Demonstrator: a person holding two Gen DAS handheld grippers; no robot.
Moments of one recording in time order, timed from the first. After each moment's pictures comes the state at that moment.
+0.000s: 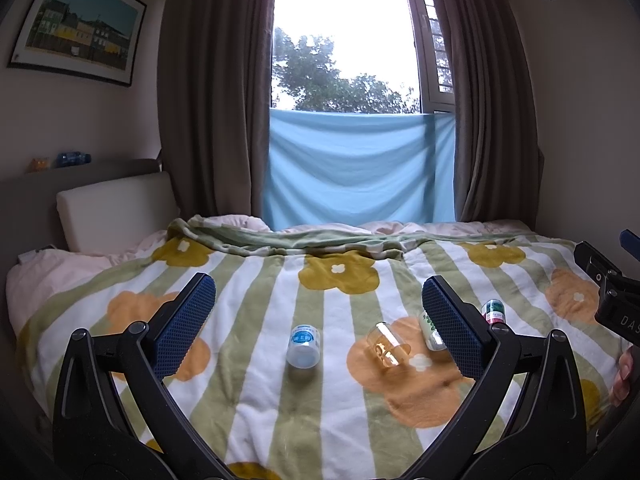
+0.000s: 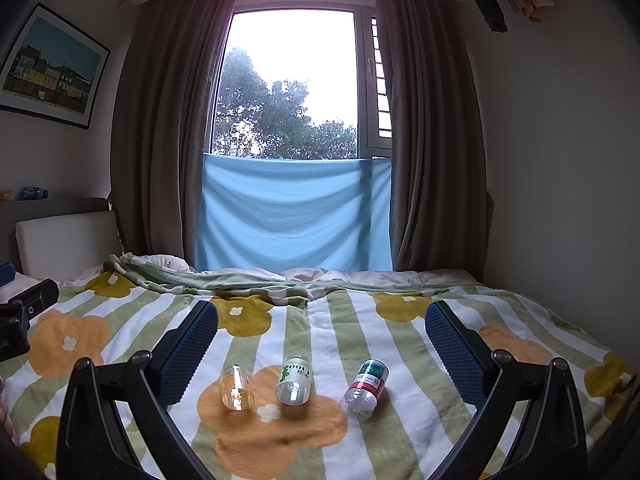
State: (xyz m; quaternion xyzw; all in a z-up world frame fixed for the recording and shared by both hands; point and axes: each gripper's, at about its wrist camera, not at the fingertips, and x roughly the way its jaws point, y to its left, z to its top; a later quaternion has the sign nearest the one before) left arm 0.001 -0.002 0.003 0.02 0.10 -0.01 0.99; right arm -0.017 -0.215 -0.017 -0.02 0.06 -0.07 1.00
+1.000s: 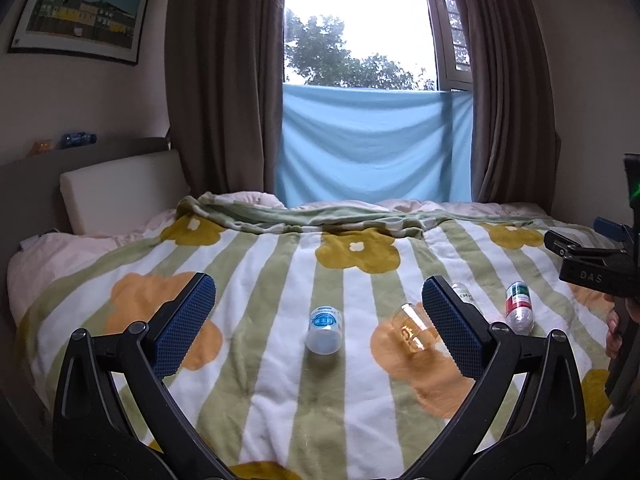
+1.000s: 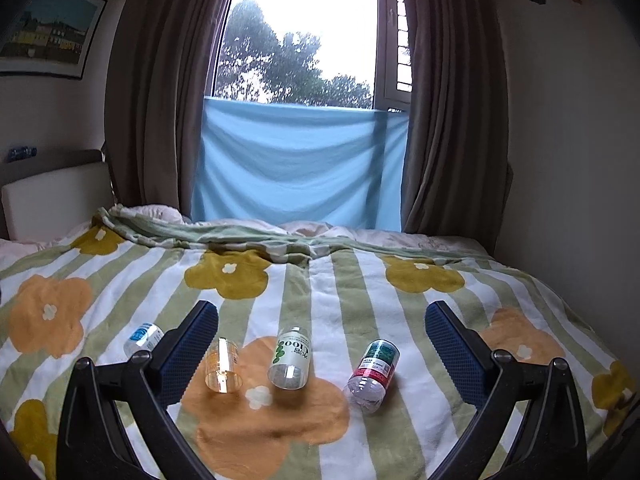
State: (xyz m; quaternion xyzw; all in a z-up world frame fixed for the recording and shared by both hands) left arm 0.038 0.033 -0.025 0.01 0.15 0.01 0.99; right arm 0.098 -0.212 -0.044 -0.05 0.18 -0.06 0.98
